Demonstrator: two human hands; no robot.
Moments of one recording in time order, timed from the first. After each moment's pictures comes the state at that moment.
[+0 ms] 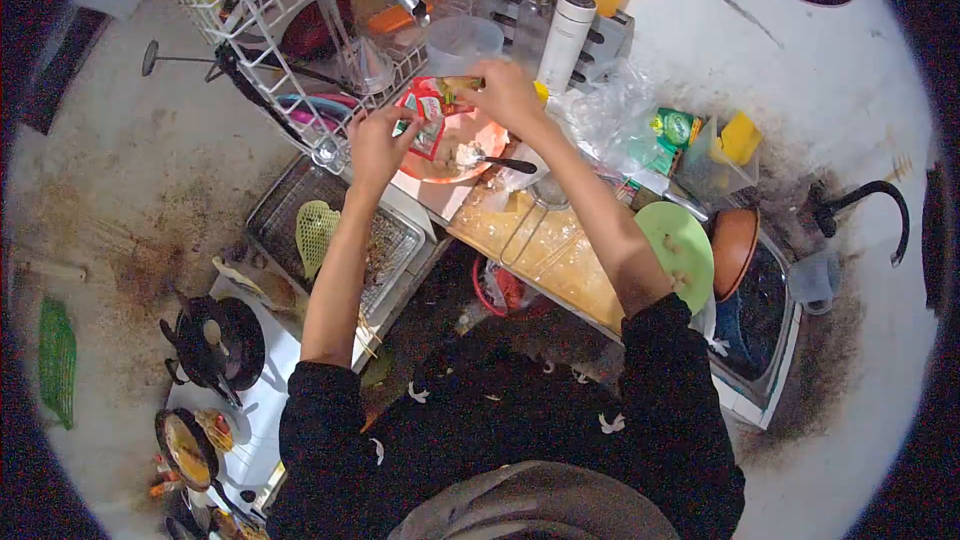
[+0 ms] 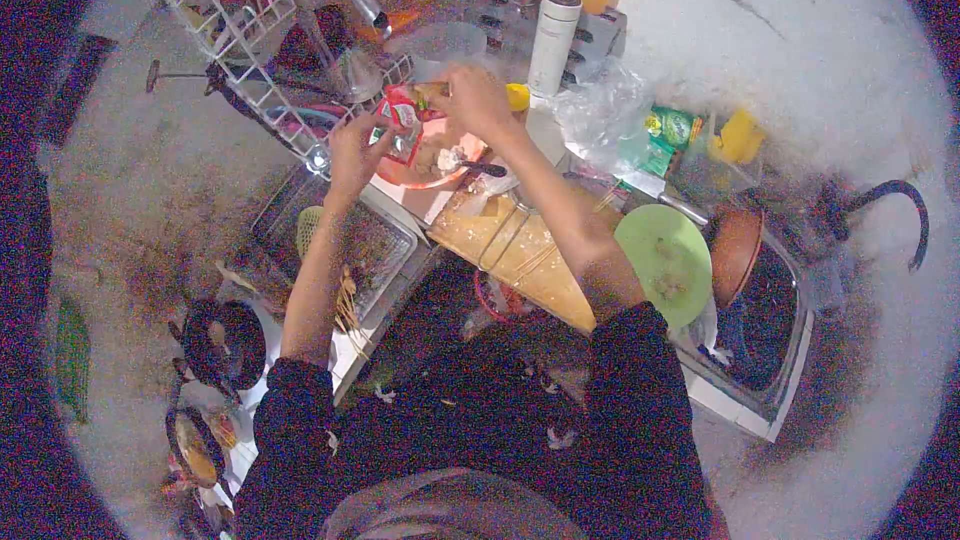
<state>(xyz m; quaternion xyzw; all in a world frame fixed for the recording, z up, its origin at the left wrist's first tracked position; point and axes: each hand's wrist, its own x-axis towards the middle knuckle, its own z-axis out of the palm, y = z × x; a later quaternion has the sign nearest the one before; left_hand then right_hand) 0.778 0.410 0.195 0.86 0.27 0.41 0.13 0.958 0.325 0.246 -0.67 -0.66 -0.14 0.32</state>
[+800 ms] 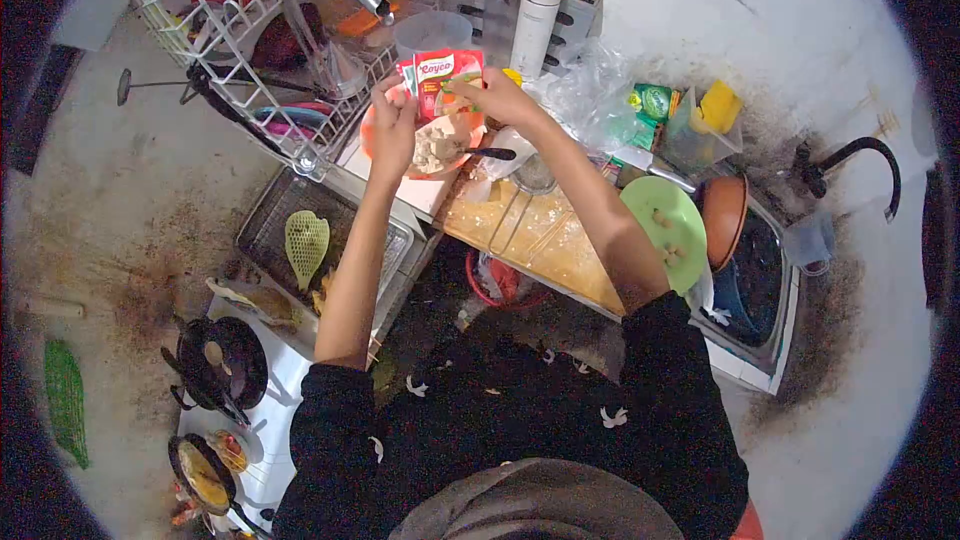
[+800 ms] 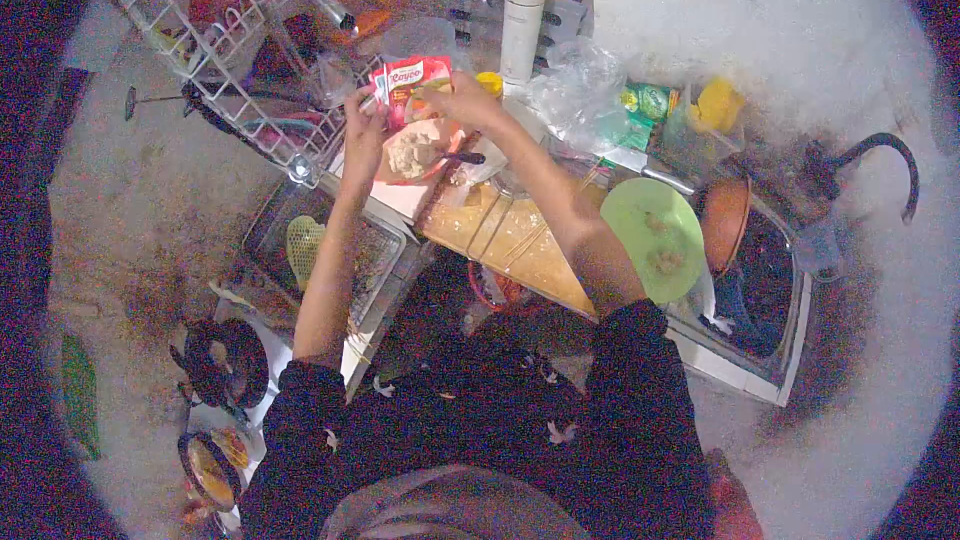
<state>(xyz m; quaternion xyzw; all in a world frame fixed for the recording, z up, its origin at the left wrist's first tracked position) 0.824 0.388 0.191 0.65 0.16 0.44 0.59 0.971 0.302 0.239 -0.66 -0.51 0.33 0.44</state>
